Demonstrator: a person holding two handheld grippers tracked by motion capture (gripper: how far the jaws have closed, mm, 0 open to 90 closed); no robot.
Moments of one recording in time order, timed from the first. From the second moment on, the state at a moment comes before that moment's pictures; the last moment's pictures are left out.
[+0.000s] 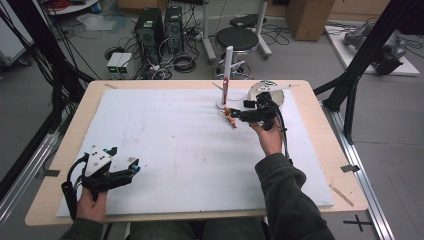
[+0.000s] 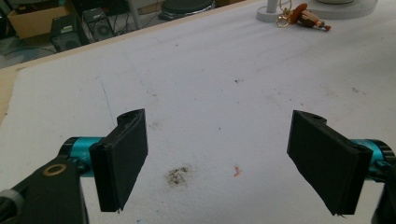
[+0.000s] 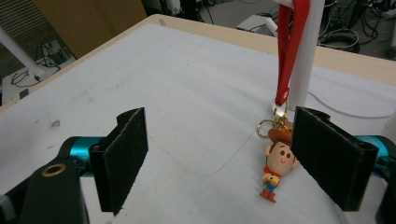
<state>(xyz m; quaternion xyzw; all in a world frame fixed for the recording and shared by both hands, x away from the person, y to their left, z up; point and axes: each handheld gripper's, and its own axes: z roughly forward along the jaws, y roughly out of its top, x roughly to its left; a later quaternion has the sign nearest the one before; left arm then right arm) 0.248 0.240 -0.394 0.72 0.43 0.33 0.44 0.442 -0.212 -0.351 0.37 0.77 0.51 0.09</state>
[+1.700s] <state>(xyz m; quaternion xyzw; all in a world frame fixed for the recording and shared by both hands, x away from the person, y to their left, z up) 0.249 0.240 -0.395 0.72 0.43 0.32 0.44 0.392 -0.218 -0.360 0.34 0.80 0.48 0.12</state>
